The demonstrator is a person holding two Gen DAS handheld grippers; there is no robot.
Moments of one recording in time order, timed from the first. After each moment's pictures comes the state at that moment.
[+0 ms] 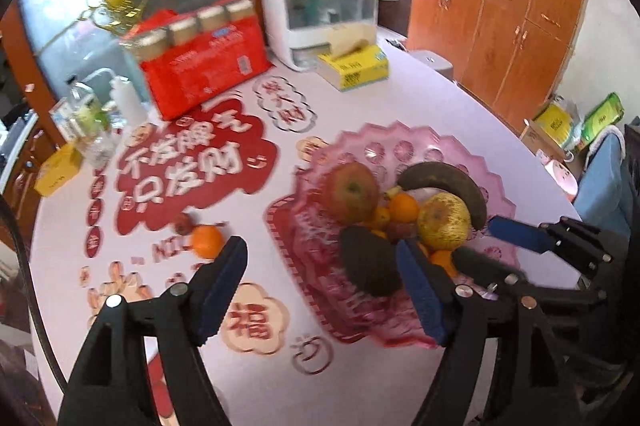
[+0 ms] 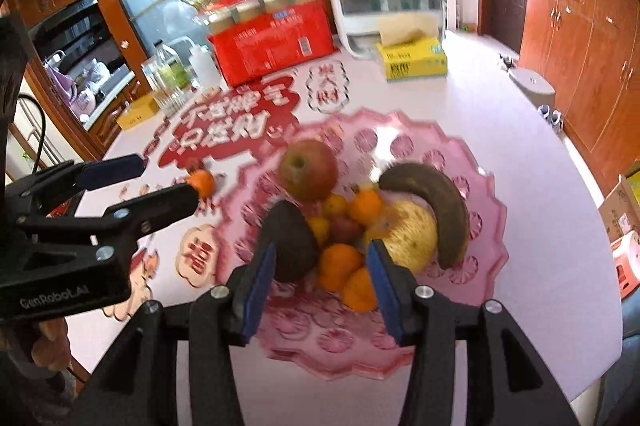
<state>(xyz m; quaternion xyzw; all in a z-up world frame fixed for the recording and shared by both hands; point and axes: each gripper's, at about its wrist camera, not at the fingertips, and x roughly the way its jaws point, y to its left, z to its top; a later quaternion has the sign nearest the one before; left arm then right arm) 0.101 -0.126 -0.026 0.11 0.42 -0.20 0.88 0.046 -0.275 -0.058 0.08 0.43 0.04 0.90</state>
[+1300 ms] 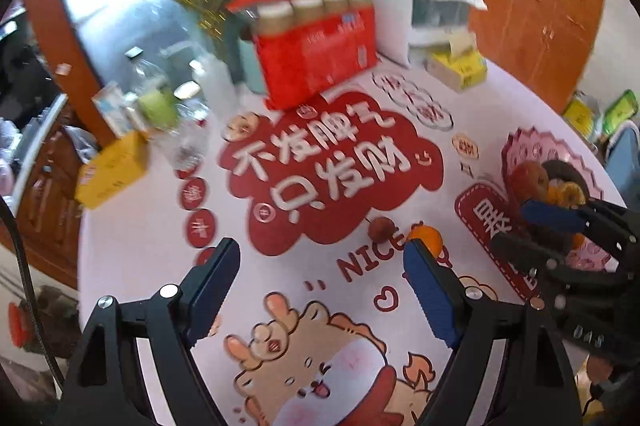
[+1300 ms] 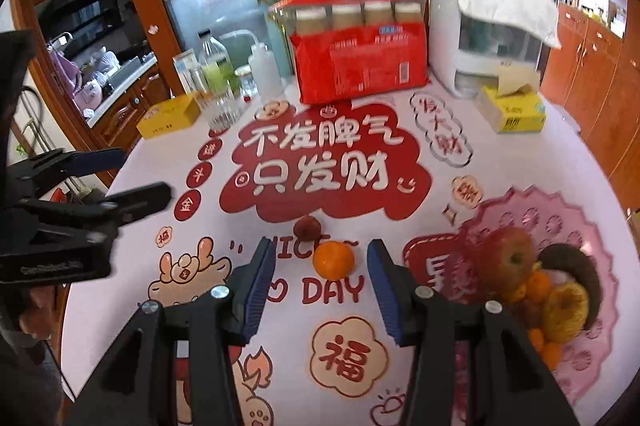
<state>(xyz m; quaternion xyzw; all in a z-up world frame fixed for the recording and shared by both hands) 0.240 0.092 -0.046 0.13 0.44 -0.19 0.87 0.159 -0.073 -0.052 0.05 0.42 0.04 0.90</state>
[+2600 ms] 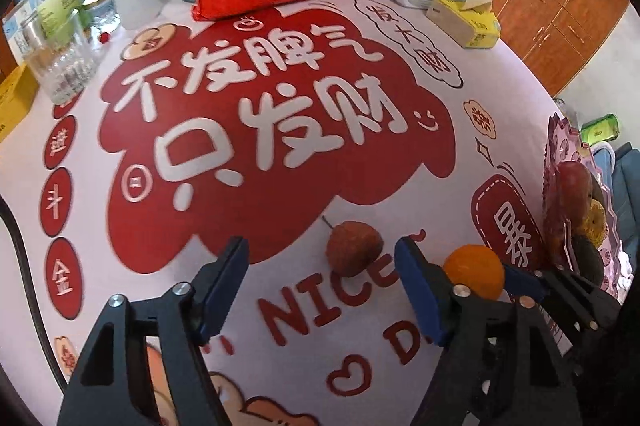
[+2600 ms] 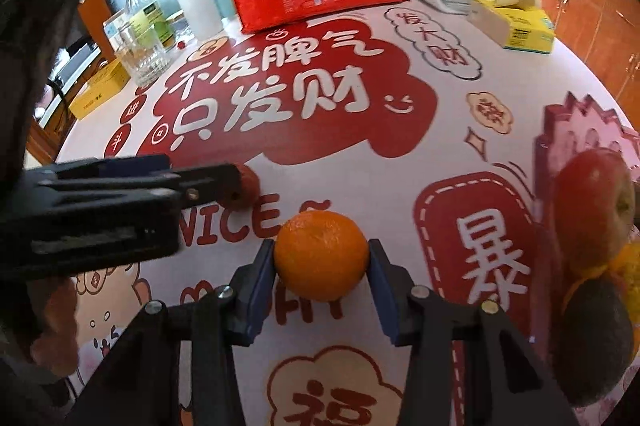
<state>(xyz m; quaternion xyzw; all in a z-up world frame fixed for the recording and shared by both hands) 0.316 0.037 -0.180 0.04 0.53 -0.25 0.81 0.211 -0.085 -0.171 0.08 0.48 -0.02 0.87</state>
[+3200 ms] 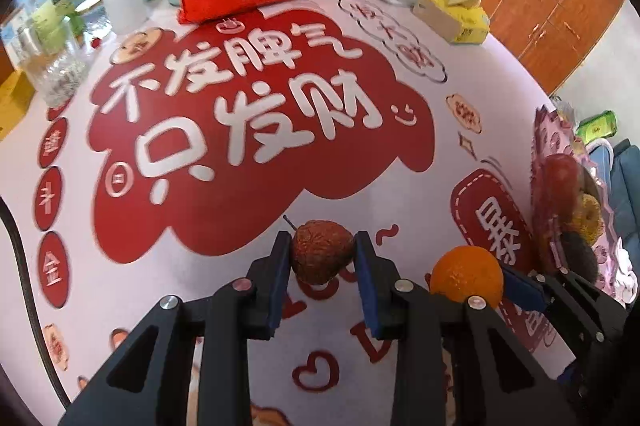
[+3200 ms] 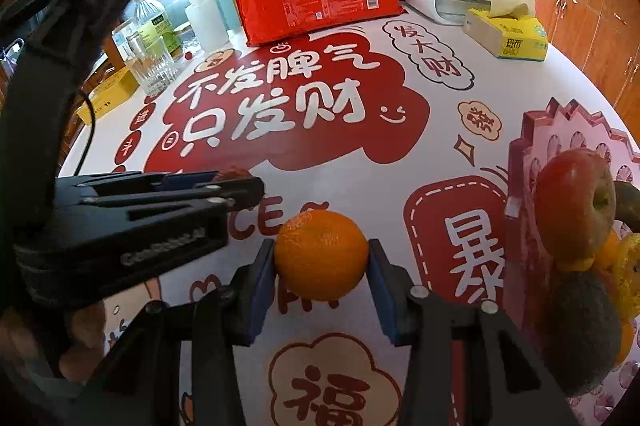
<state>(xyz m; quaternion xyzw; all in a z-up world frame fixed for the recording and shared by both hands) 0.298 0.029 -0.166 0.05 0.52 -0.25 0.82 0.198 -0.085 -0.157 0.08 0.47 -0.02 0.88</state>
